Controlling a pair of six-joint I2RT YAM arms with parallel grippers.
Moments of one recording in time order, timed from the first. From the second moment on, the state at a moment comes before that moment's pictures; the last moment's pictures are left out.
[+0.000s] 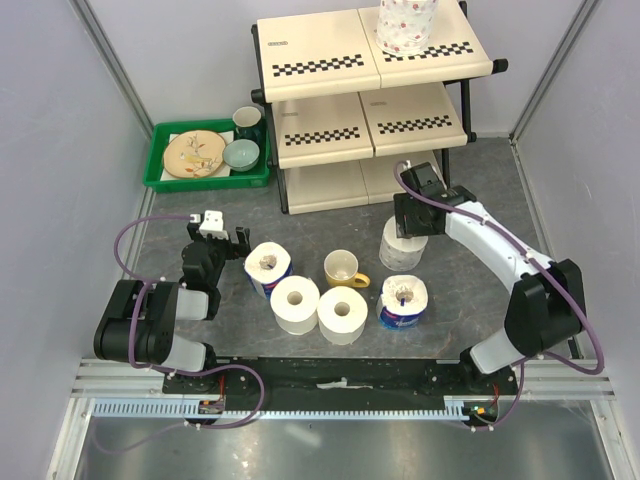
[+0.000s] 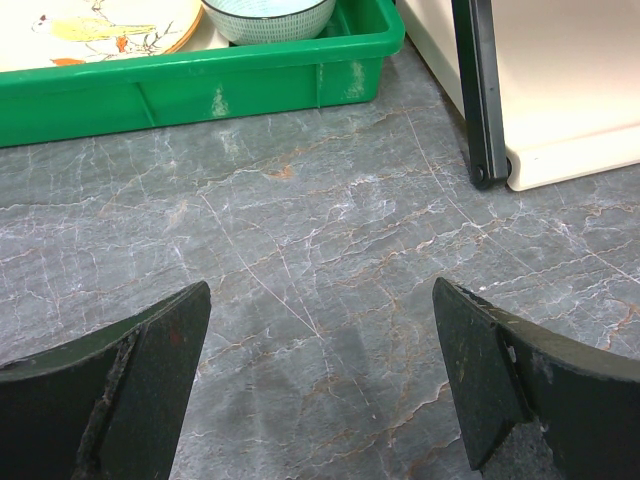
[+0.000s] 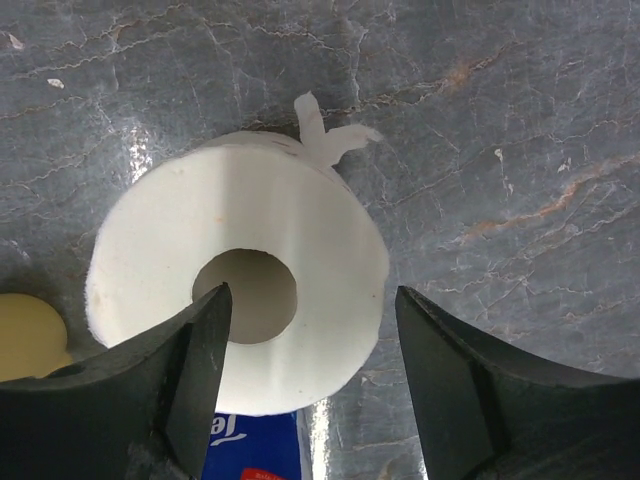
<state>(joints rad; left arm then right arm) -0.06 1.44 0.20 1.12 0.06 0.02 0.40 1.53 1.23 -0.76 0.27 0.30</state>
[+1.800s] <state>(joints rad) -0.06 1.44 0.20 1.12 0.06 0.02 0.40 1.18 0.70 -0.16 0.36 0.45</state>
